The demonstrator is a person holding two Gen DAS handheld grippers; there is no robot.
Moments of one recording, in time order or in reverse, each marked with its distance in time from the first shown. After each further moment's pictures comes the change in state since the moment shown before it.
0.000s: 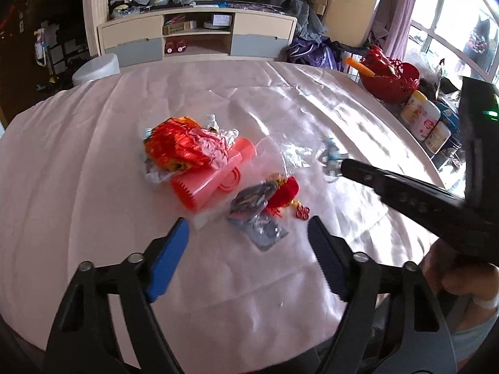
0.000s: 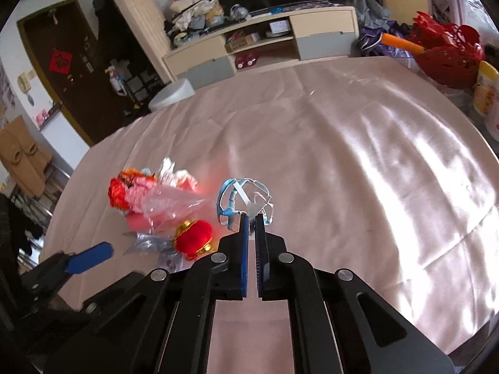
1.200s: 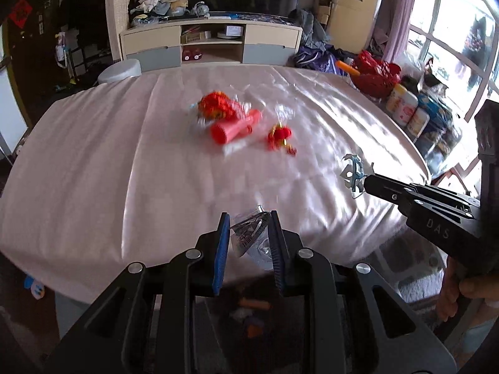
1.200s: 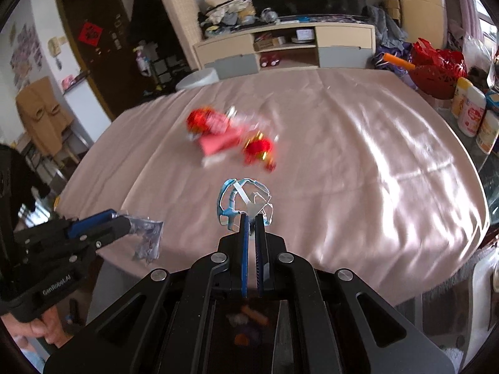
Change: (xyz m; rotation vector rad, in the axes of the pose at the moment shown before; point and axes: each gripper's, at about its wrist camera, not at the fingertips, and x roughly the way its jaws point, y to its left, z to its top) left arm -0.123 -0.007 -0.097 -0.004 -0.041 0.062; right arm -0.105 0.057 -0.099 -0.151 0.017 0.014
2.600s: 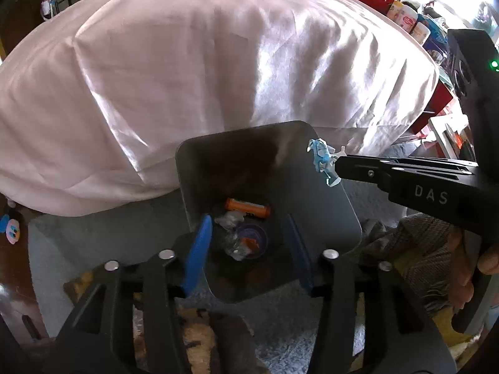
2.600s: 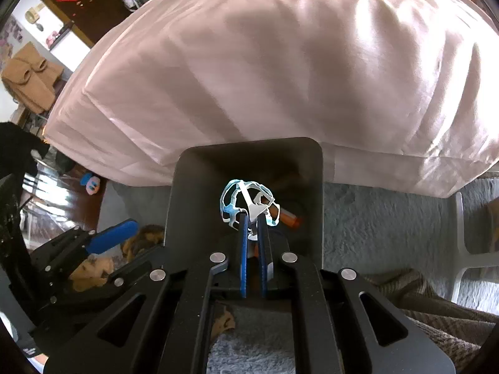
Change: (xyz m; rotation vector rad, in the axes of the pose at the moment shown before) left arm 0.056 0.005 -0.174 -0.007 0.251 -0.051; right arm 0.076 0.017 -0.145 0.090 0.356 0.038
